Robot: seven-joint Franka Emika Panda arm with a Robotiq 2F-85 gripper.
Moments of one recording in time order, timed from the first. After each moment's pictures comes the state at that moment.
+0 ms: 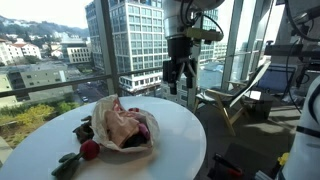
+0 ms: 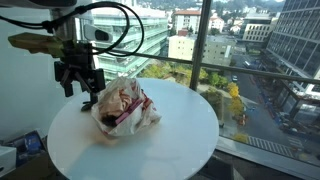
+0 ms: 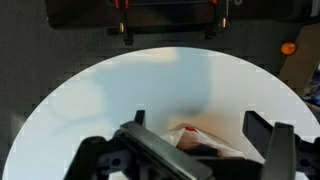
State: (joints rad) arm 0.01 -0.56 0.00 -2.55 0.01 1.87 0.02
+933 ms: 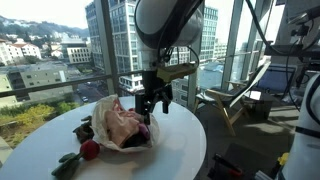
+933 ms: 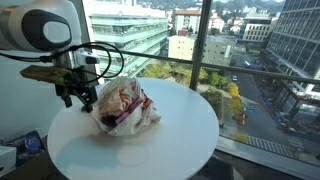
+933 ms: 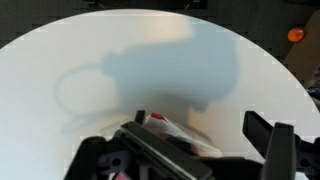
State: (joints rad) arm 0.08 -0.33 0.14 -2.61 0.06 2.23 0.13
